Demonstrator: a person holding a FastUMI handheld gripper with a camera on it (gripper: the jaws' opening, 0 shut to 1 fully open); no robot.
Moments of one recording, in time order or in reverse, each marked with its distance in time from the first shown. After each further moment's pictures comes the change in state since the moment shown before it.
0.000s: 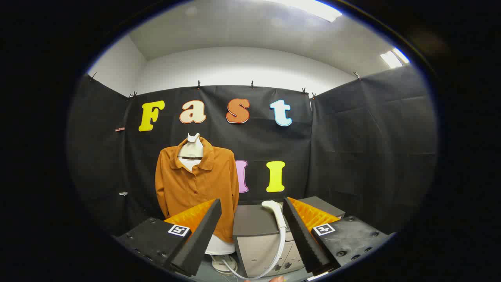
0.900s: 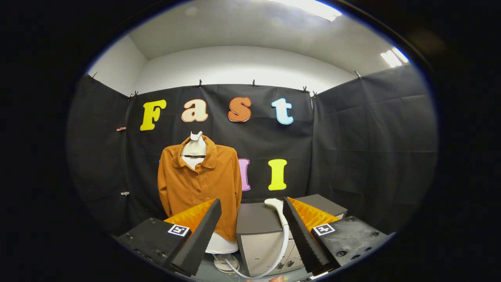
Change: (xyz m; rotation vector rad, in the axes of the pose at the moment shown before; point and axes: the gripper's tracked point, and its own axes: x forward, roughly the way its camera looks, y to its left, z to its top) arm -0.003 0.012 -0.006 0.033 0.015 0.002
